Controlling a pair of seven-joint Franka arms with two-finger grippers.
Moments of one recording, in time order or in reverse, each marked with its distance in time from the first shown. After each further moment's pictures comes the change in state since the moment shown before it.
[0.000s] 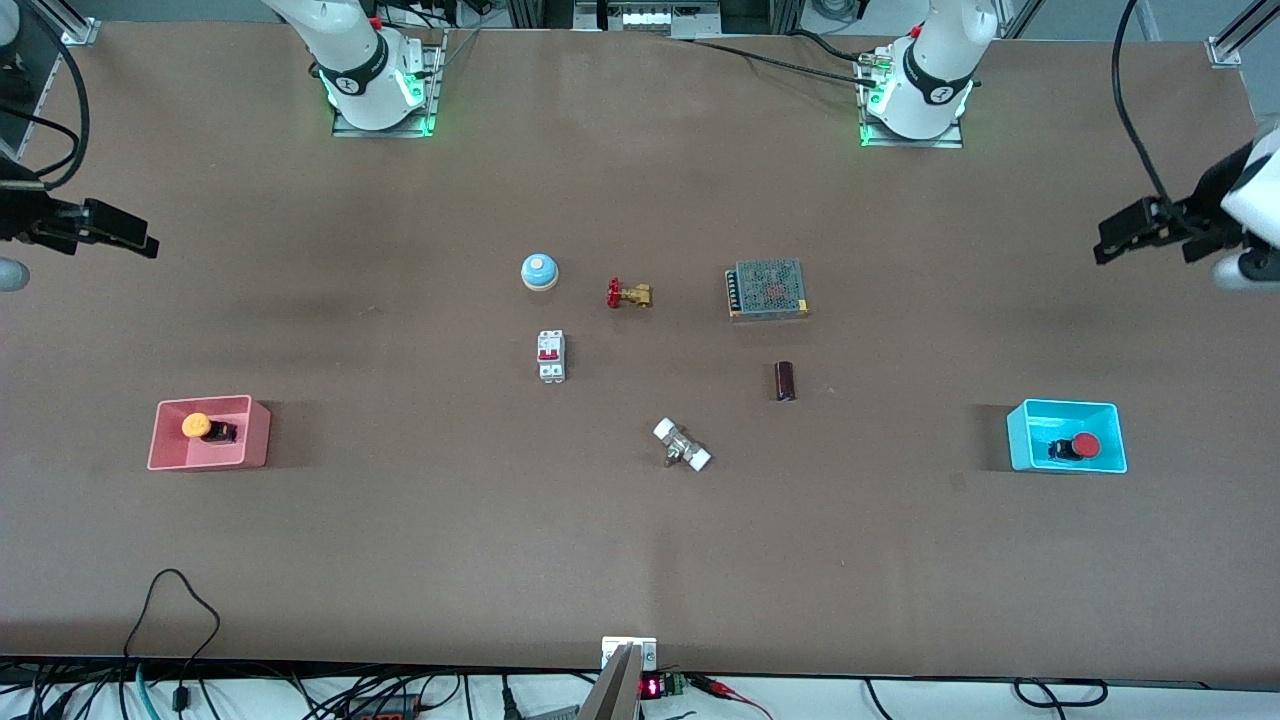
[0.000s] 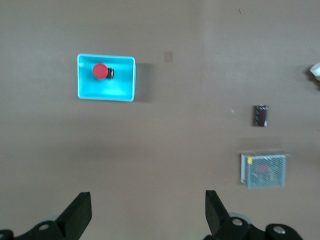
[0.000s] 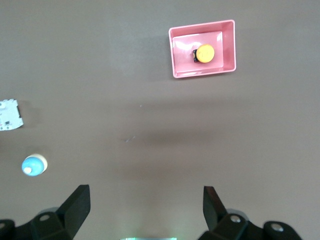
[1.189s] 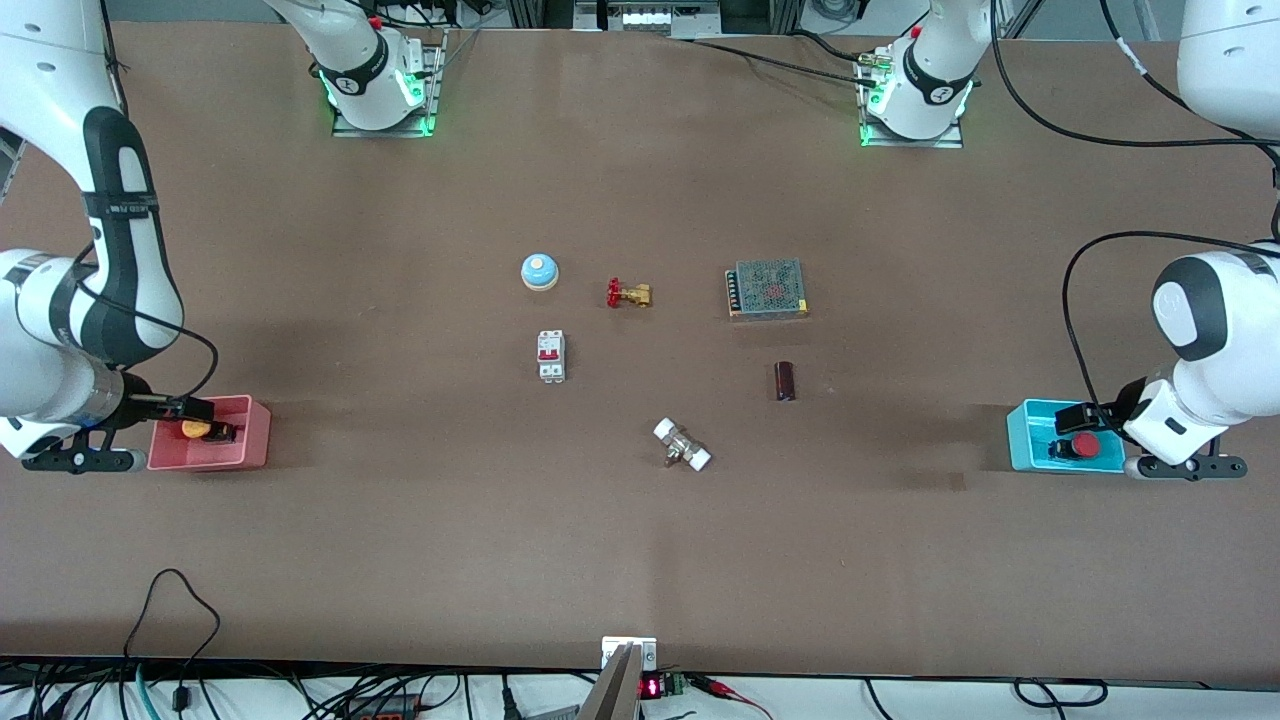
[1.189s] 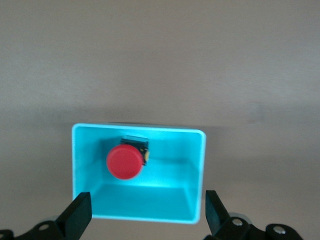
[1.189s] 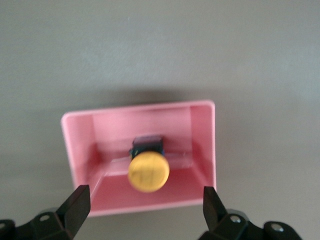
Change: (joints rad) left arm 0.163 0.498 0.007 -0.054 0.000 0.618 0.170; right arm -0.127 0.560 0.000 0.056 -0.013 0.586 -0.149
